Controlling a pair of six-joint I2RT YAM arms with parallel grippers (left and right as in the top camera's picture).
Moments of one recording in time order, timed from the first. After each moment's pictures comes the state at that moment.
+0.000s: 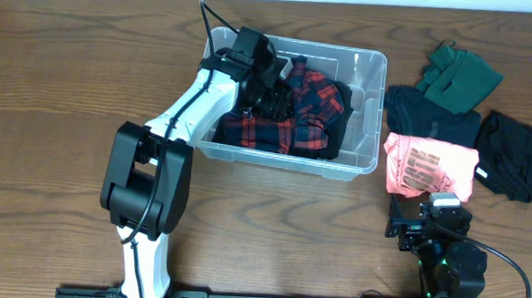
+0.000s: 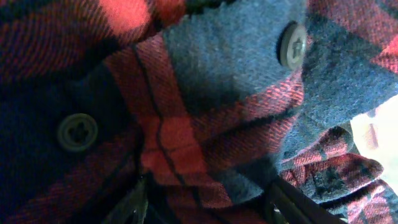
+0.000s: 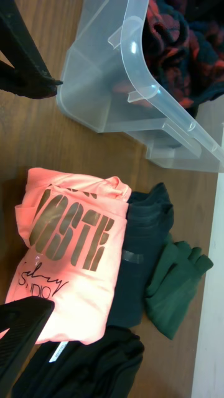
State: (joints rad) left arm -0.36 2.09 1.57 -0.70 0.45 -0.07; right arm 0.01 0.01 0.14 -0.50 -0.03 -0.06
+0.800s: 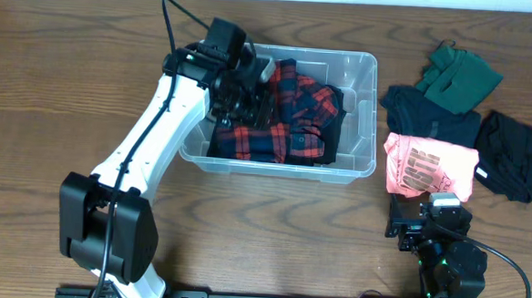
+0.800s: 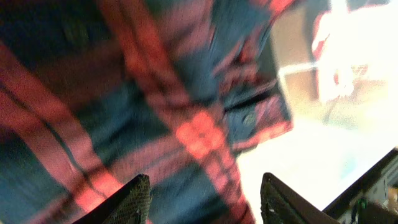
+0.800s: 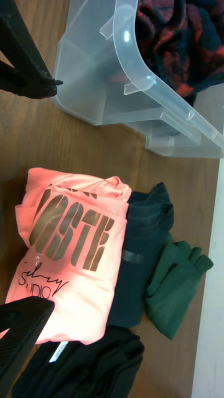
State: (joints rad) left arm -0.33 1.81 1.53 -1.01 0.46 -0.06; right arm 0.01 0.01 0.14 -0.50 -0.03 -0.06
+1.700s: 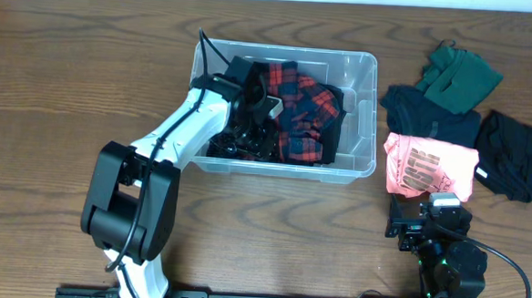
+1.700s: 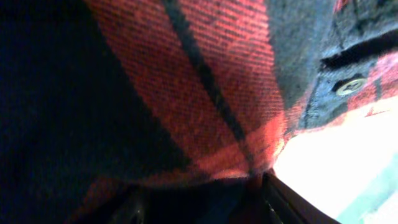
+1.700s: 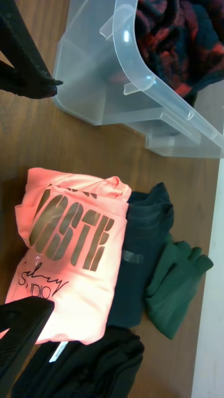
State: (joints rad) left arm -0.37 1.93 1.39 -0.95 0.45 0.03; right arm 0.01 0.01 0.14 -0.50 -0.03 -0.06
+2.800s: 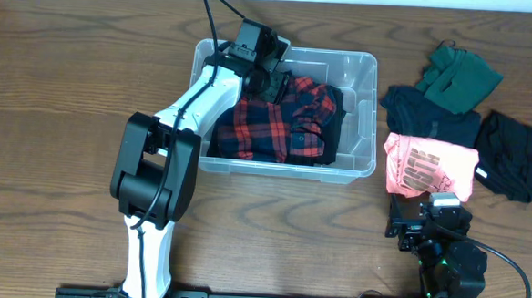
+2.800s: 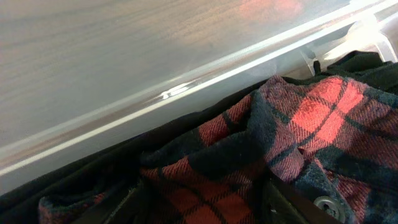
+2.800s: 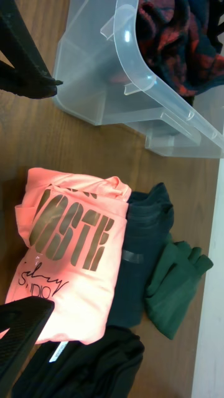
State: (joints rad) left arm -0.36 2.16 1.63 -0.51 0.22 0.03; right arm 0.01 0.01 0.14 -0.50 -0.03 -0.06
